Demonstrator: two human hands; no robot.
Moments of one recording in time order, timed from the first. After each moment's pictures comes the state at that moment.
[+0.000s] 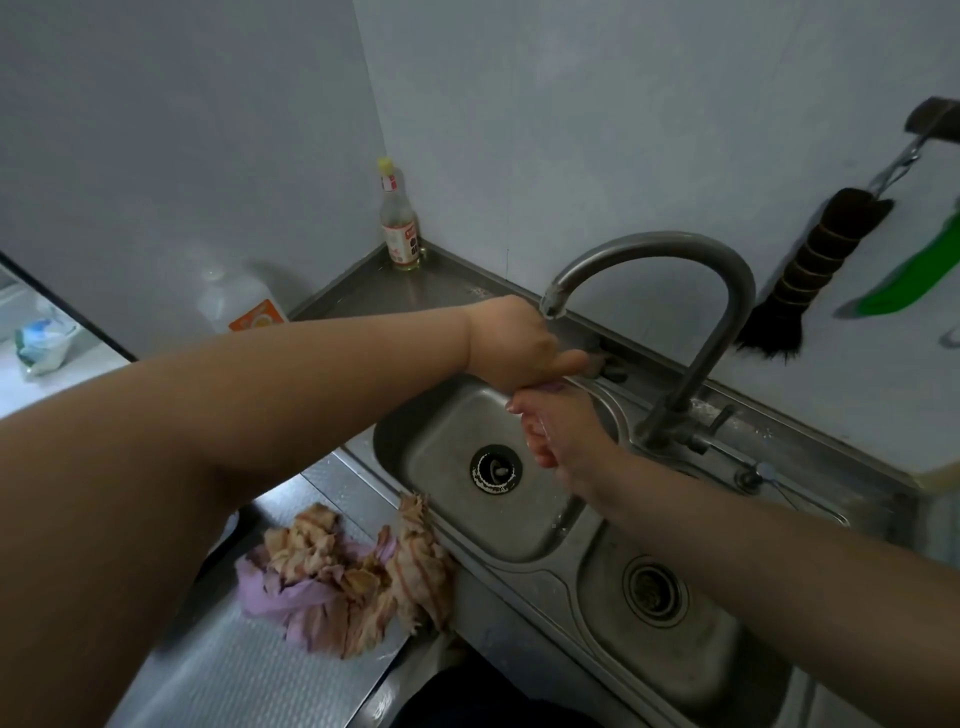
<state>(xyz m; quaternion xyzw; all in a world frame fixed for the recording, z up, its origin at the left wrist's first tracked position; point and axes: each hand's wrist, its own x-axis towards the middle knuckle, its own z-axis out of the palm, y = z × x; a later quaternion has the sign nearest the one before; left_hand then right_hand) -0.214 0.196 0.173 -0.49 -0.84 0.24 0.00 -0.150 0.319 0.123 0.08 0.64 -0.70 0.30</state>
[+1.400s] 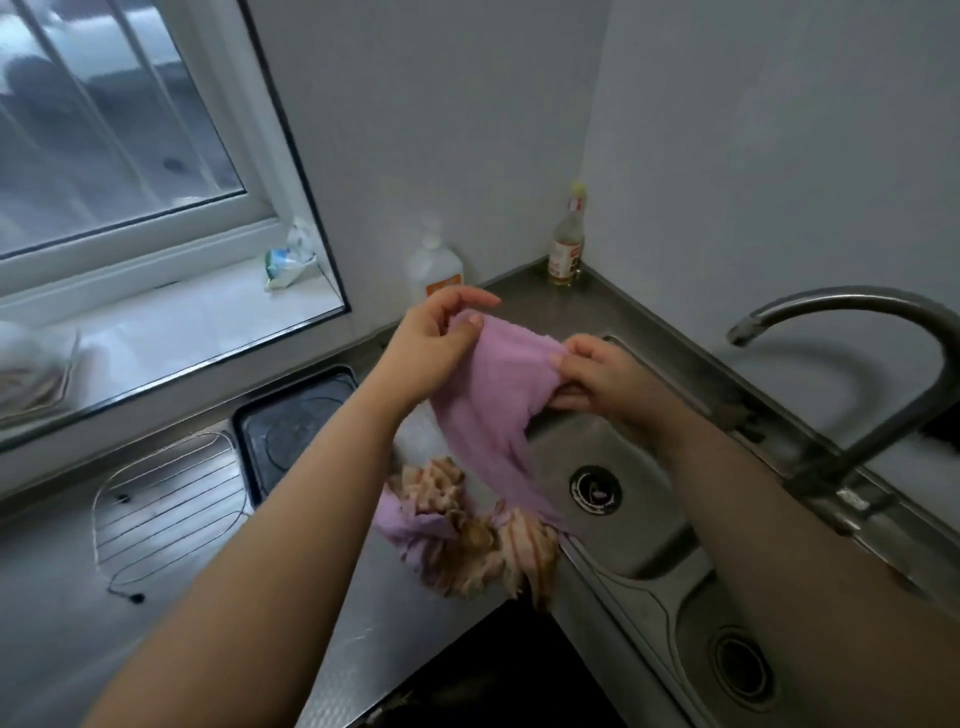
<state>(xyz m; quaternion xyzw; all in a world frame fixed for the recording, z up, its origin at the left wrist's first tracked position) 0.008 0.022 0.191 0.15 -0.80 -0.56 0.19 -0.096 0.205 0.179 -0.25 0.71 -0.56 0.34</state>
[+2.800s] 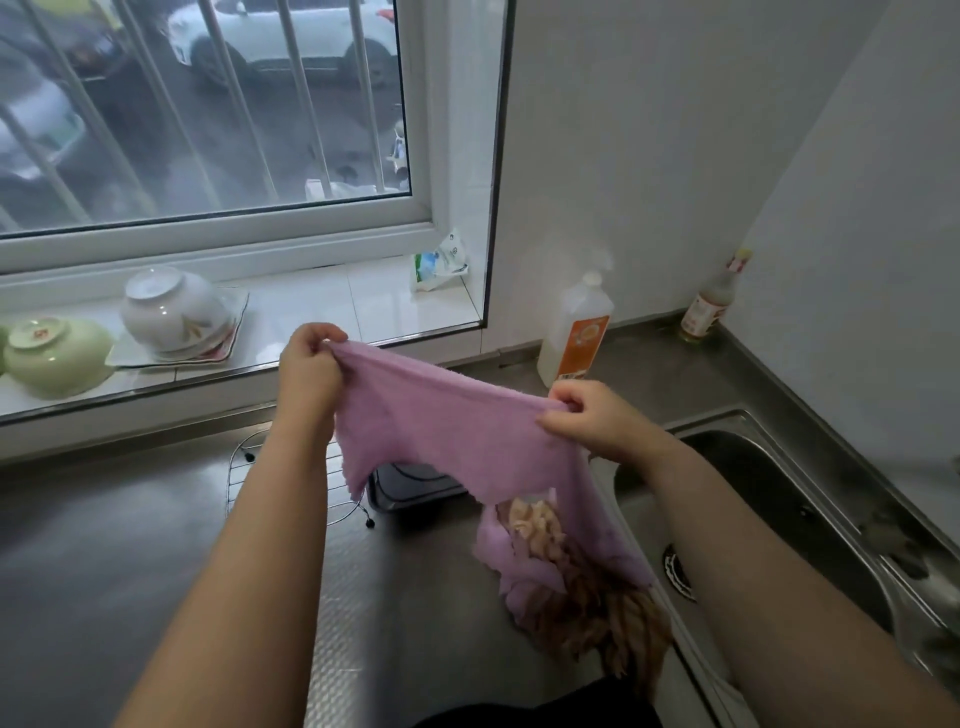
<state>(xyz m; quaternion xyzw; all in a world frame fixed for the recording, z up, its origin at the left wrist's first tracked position) 0.162 -0.178 0.151 0.50 -0.56 -0.52 0.41 -0.041 0.033 0.163 -0.46 0.78 -0.31 0.30</state>
